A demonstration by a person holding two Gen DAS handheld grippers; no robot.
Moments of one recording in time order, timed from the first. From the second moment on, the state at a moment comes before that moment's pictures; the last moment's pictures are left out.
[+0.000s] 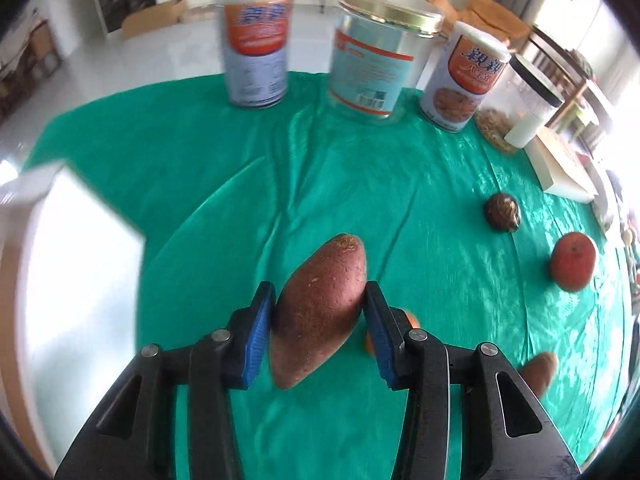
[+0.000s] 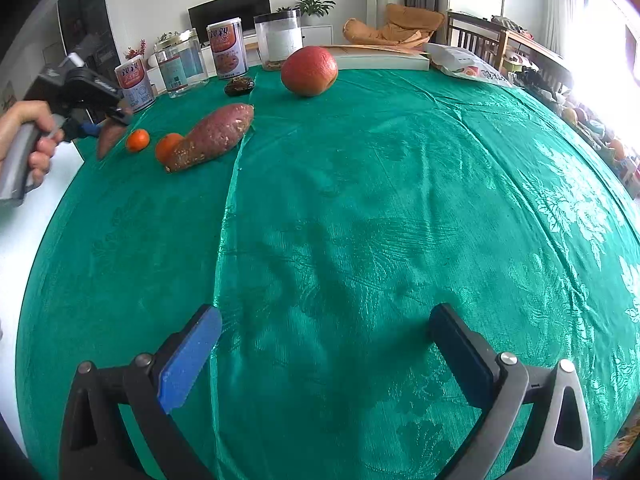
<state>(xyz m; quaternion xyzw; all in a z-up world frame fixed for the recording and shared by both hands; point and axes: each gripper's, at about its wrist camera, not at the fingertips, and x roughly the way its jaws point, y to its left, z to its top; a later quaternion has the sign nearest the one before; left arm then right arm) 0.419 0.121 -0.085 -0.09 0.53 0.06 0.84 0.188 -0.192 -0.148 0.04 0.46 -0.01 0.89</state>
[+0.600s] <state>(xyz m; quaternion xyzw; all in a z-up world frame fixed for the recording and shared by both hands) 0.182 0.055 -0.097 -0.08 0.52 -0.02 0.85 0.184 -0.197 -0.146 0.06 0.45 -0.01 0.89</state>
